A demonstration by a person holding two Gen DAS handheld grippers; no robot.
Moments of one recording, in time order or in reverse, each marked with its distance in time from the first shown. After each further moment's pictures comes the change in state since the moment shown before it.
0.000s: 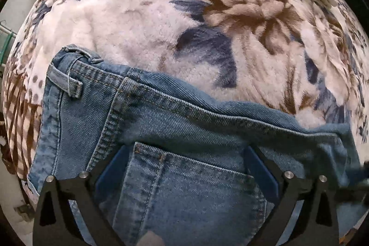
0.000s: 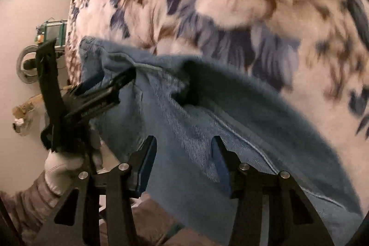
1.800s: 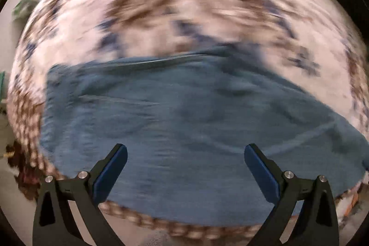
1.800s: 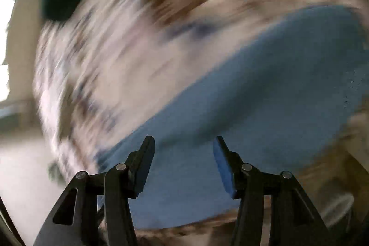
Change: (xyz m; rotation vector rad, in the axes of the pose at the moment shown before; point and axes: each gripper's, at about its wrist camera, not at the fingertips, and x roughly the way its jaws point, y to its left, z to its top) left arm -0.142 -0.182 -0.117 0.268 0.047 -0.049; right arm -0.149 -0.220 -0.338 1.095 -0.693 0.007
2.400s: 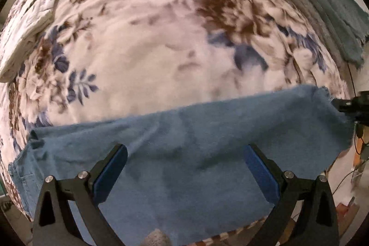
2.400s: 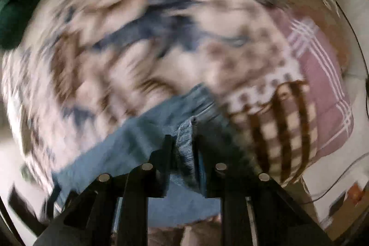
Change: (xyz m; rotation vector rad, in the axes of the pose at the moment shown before) left arm 0.008 -0.294 -0.009 0.472 -0.014 -0.083; right arm -0.033 -0.113 0.164 -0.121 0.098 -0.159
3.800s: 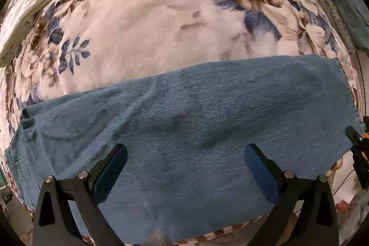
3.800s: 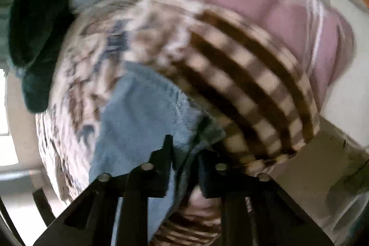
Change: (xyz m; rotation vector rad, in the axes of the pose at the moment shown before) left arm 0.030 0.010 -0.019 -0.019 0.079 0.030; right arm 0.016 -0.095 -0.123 0.348 -0.349 0.259
